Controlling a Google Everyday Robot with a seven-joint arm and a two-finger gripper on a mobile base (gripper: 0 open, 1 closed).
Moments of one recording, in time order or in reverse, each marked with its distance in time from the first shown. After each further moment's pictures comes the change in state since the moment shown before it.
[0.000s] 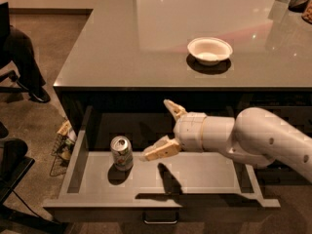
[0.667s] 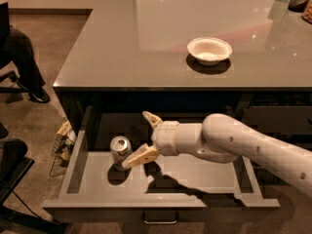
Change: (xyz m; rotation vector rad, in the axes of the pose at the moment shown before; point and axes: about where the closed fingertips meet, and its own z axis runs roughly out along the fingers) arm 0.042 0.015 0.078 -0.101 0.007 0.003
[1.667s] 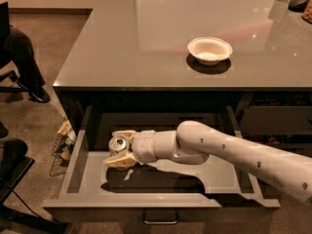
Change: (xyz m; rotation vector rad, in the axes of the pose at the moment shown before) arm 0.028 0.029 0.080 -0.162 -0.055 0.011
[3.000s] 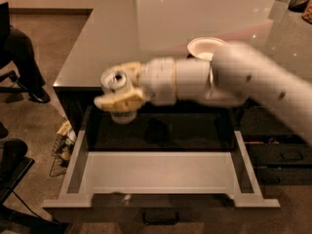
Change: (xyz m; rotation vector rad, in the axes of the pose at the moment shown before) arm -0.237 0.007 -0.110 -0.021 -0.144 -0.081
